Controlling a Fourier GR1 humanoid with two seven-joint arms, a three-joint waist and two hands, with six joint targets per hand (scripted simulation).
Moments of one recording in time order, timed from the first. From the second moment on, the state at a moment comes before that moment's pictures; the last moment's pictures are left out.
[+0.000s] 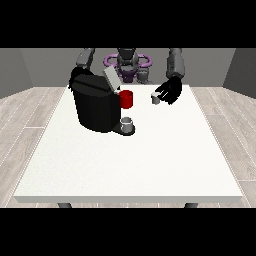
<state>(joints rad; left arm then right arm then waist) -0.77 0.37 0.01 -0.62 -0.61 0.03 -0.26 -0.22 -0.04 -0.05 -1.31 -0.04 -0.14 -0.07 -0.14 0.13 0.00</state>
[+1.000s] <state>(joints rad) -1.01 0.46 0.10 -0.66 -0.59 -0.13 -0.18 -0.27 -0.03 -0.02 -1.34 -0.03 -0.13 -0.06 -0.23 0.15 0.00</state>
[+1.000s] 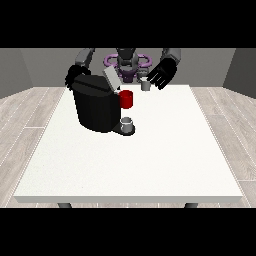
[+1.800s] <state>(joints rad) -1.16 0.47 0.12 -0.64 -0.61 -0.14 -0.13 -0.33 -0.05 -0.03 -1.38 -0.02 -0.15 -0.03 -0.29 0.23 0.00</state>
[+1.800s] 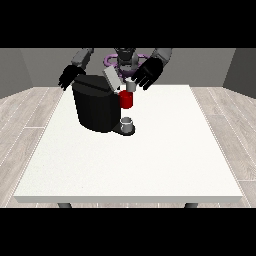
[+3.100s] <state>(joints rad) -1.18 0.42 0.11 -0.62 -0.65 -0.14 -0.11 -0.33 -0.05 -0.07 -1.36 -0.04 -0.15 -0.08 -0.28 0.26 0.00</state>
